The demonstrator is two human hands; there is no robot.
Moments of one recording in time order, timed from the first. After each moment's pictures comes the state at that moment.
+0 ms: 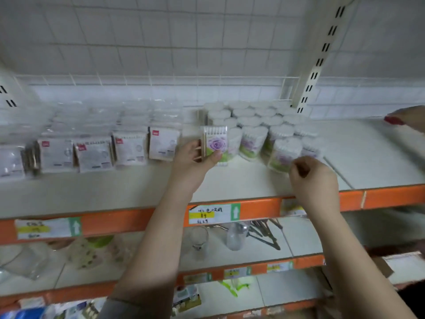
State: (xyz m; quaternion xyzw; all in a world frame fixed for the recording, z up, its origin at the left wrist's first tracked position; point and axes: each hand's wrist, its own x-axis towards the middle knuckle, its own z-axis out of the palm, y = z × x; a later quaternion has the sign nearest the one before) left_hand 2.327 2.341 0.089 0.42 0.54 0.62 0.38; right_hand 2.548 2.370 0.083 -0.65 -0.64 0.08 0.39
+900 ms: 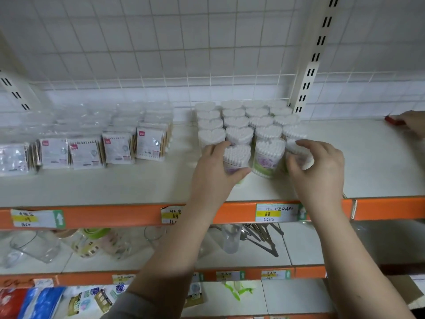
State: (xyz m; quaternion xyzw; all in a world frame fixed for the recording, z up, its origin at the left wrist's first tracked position) left_hand 2.418 2.354 0.085 0.60 0.67 0.44 0.07; right_hand 2.596 2.410 0.083 -0.54 -0.67 0.03 0.50
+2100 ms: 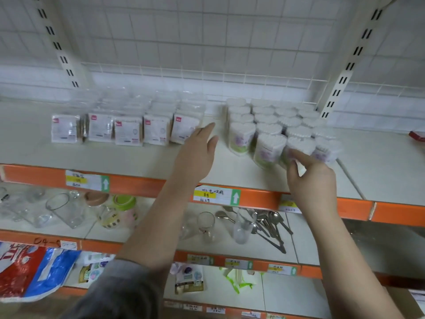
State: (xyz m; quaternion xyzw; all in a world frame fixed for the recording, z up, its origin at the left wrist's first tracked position) left_hand 2.334 2.321 0.098 0.56 0.72 0.40 0.04; right_hand 2.552 2.351 0.099 -0.53 -0.74 0.11 0.40
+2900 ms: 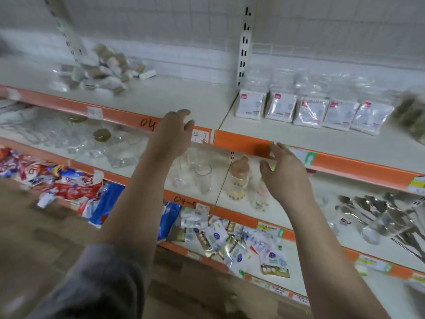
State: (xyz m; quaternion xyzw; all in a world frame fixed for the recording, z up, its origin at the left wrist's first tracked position) left_hand 1.970 2.033 0.104 0.42 0.85 0.30 -0.01; right_hand 2.185 2.118 0.076 -0.45 -0.84 0.20 0.23
